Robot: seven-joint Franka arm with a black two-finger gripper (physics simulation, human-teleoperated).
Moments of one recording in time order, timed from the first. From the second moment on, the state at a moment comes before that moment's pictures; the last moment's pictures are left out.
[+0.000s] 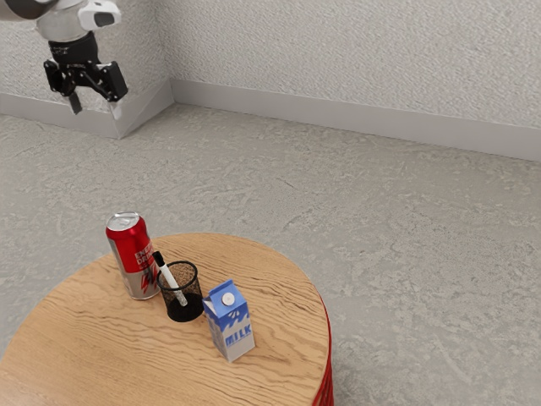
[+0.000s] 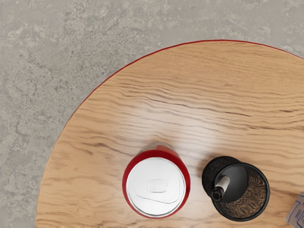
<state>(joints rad) 0.11 0.05 0.11 -1.44 0.02 1.53 0.09</state>
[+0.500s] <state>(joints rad) -0.10 0.28 0.08 -1.33 0.12 1.67 0.47</state>
